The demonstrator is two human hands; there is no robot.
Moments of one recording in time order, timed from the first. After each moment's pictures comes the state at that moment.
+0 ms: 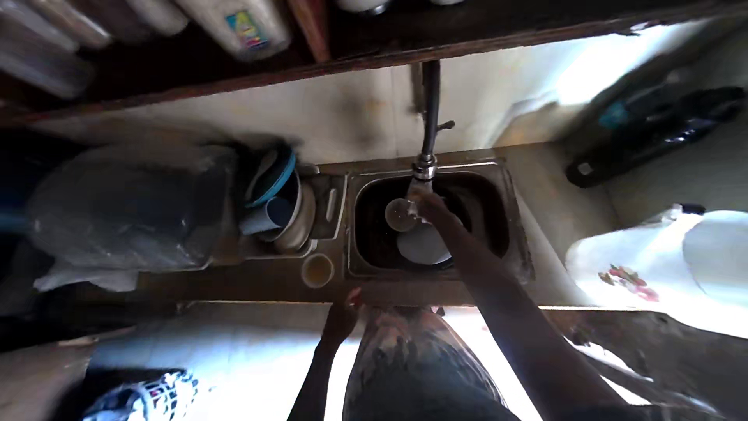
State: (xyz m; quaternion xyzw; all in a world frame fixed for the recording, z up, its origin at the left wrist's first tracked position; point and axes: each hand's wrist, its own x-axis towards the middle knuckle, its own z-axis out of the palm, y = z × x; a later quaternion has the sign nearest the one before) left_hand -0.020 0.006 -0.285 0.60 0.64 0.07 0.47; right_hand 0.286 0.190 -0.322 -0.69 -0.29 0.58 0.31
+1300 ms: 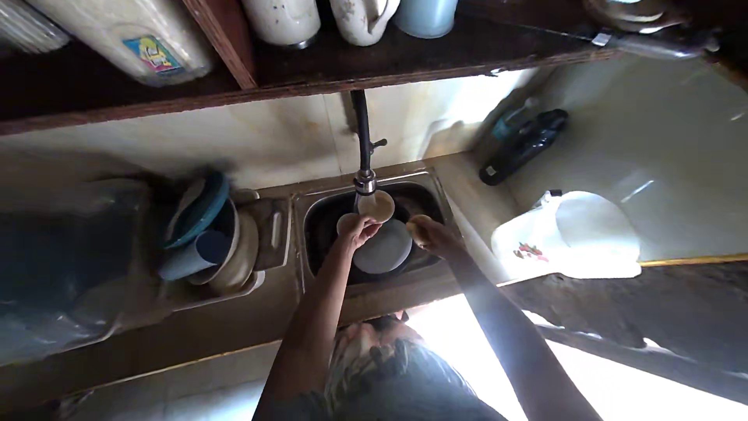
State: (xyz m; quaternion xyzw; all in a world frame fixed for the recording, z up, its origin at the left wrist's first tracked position) left_hand 0.184 0.190 -0.276 0.26 0.56 0.20 0.76; right_hand 0.369 0.072 -0.261 -0.66 -0.18 0.60 0.42
